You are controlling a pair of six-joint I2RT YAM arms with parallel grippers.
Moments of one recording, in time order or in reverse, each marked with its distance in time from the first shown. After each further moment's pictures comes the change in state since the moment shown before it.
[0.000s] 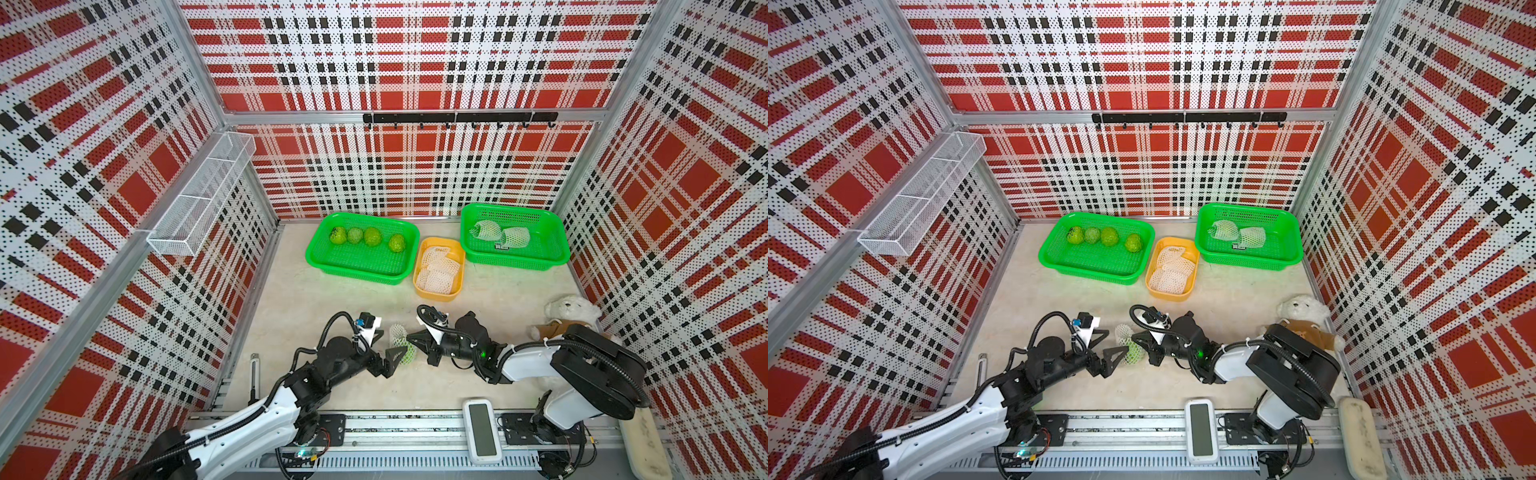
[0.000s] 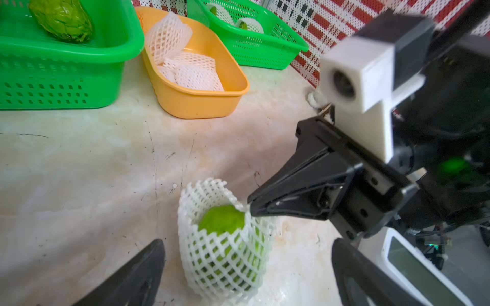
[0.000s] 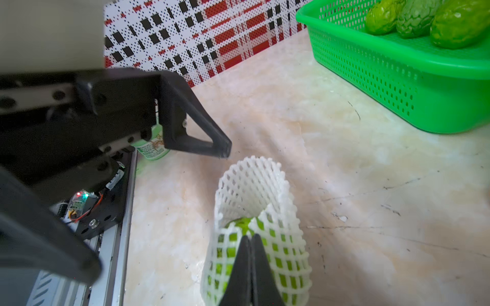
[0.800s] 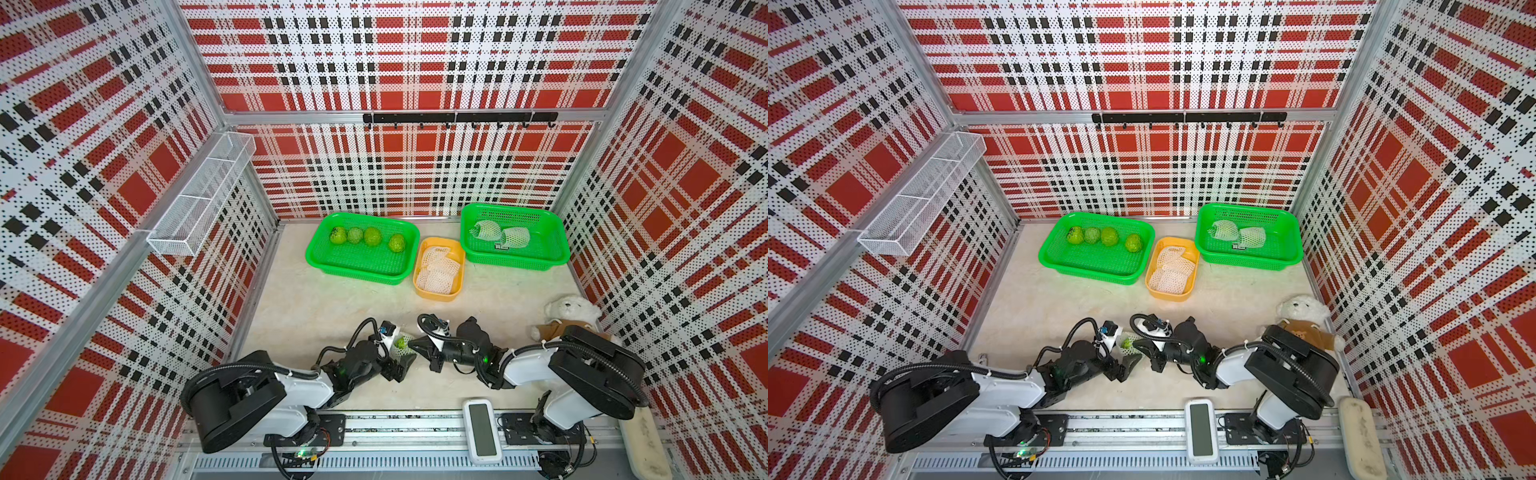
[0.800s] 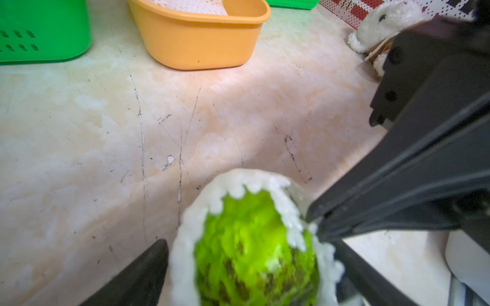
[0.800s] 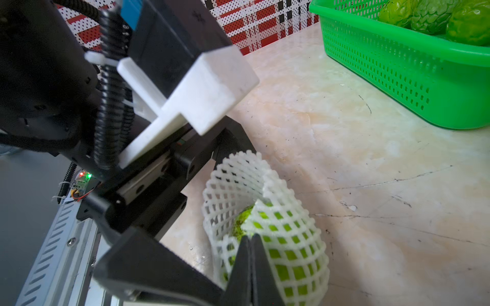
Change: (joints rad) left arm -0.092 0.592 -0.012 0.471 -0.111 0.068; right arm 0.018 0.004 -0.049 0.036 -0.001 -0.040
